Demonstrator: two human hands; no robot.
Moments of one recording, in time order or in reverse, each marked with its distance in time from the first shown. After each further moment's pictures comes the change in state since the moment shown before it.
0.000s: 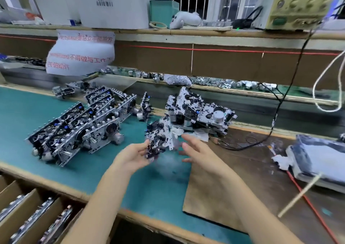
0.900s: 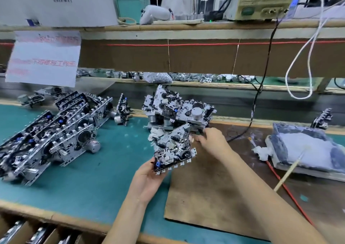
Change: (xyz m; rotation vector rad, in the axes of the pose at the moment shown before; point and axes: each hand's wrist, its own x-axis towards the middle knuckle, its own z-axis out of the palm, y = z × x) left_hand 0.035 -0.096 0.027 -0.315 -0.381 0.148; right_hand 0.028 0.026 -0.095 -0.954 0.401 0.188
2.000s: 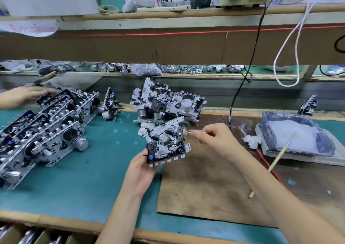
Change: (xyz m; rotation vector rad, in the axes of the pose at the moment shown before) left_hand 0.000 -0.002 0.013 0.178 -0.086 0.071; right_hand -0.058 0.013 -0.032 0.609 0.059 -0.210
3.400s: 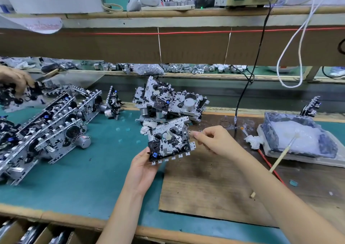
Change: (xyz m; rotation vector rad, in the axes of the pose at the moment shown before) left_hand -0.003 0.002 0.002 -0.044 0.040 -0.012; right_hand 0.005 0.003 0.008 -0.083 -0.110 0.194
